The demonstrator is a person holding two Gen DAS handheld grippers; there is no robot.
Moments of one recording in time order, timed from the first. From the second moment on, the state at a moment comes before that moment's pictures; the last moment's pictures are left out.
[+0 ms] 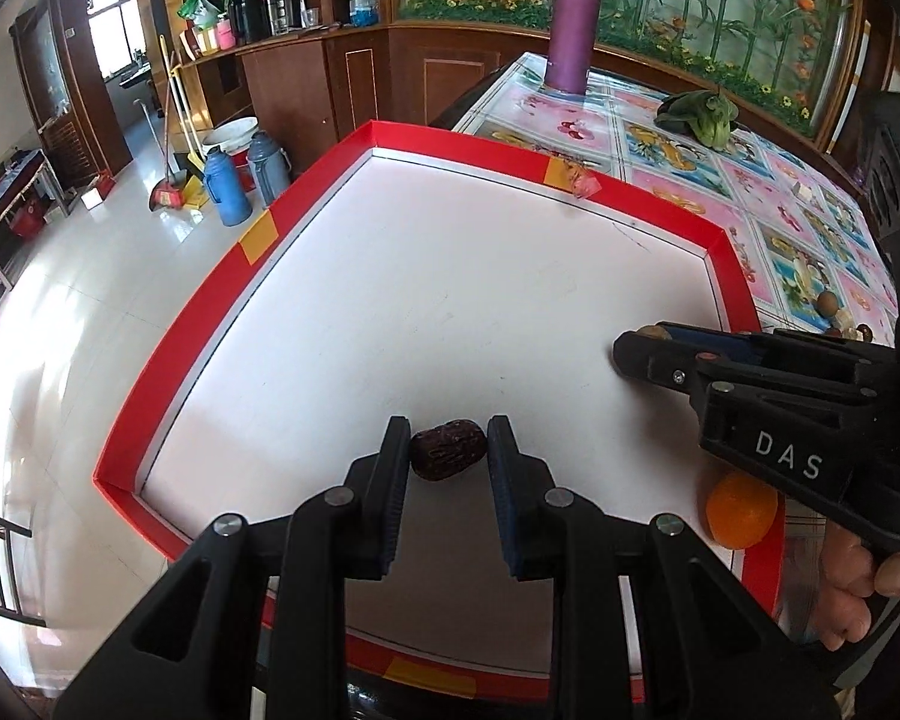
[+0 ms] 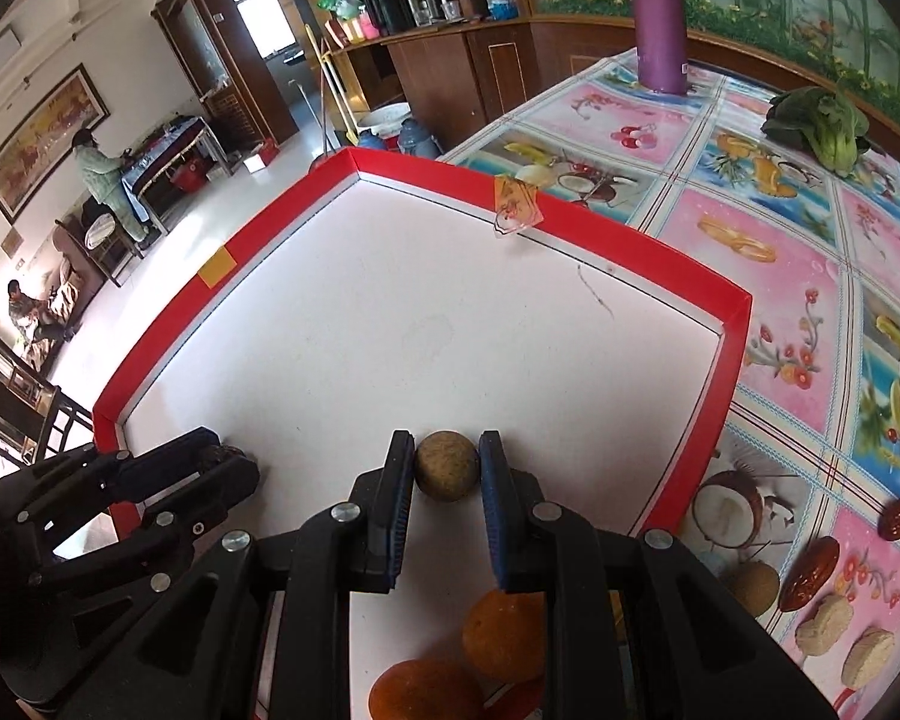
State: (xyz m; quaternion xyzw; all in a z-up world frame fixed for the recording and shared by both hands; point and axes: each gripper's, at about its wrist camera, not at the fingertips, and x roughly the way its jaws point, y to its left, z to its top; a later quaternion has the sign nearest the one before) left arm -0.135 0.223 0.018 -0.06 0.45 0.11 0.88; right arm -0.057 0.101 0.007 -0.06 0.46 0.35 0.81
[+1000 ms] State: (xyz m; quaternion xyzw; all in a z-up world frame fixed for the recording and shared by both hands) left arm -0.160 0.122 0.052 -0.01 0.42 0.02 0.91; right arm -0.091 -0.135 0.025 0.03 0.41 0.21 0.89
